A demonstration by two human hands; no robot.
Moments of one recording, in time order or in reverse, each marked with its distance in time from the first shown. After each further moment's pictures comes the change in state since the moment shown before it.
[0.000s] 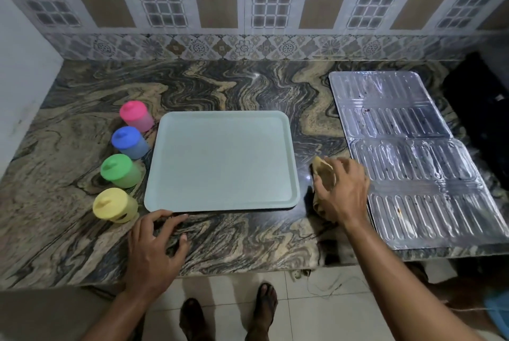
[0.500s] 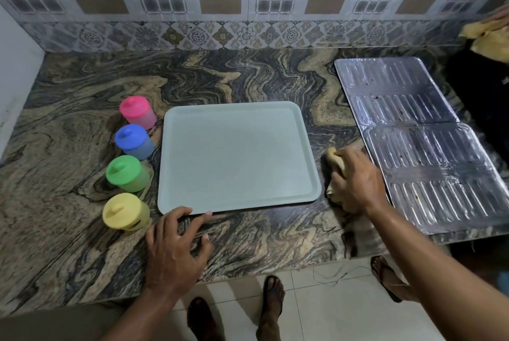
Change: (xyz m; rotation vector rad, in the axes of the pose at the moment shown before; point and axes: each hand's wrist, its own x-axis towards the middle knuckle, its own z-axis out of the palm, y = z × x) left_hand 0.011 -0.024 0.014 0.037 -0.070 0.070; right_hand 0.010 -0.007 0.011 -0.083 -0.110 -0.059
